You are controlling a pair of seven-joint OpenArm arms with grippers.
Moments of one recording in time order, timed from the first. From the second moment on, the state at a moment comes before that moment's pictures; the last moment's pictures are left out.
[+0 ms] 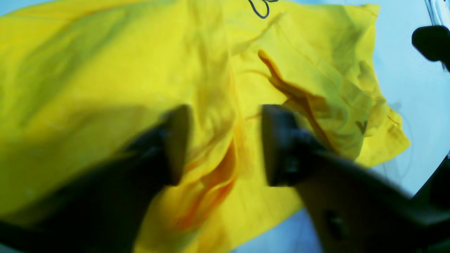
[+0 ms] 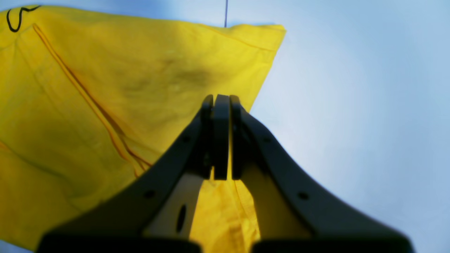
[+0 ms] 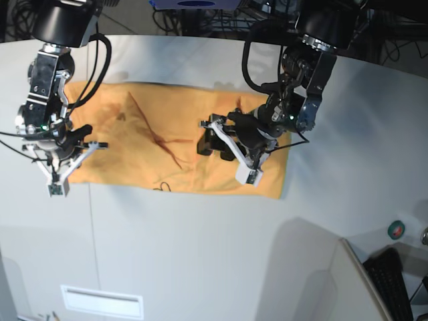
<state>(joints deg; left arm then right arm) 1.2 -9.9 18.2 79.2 -31.6 -12.1 34.3 -0.7 -1.1 19.9 85.1 -5.9 18.4 -45.7</state>
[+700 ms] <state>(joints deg) 7.7 -13.0 -4.8 84.1 -31.7 -12.0 34.5 4.2 1.6 36.2 81.0 15.3 18.0 -55.1</state>
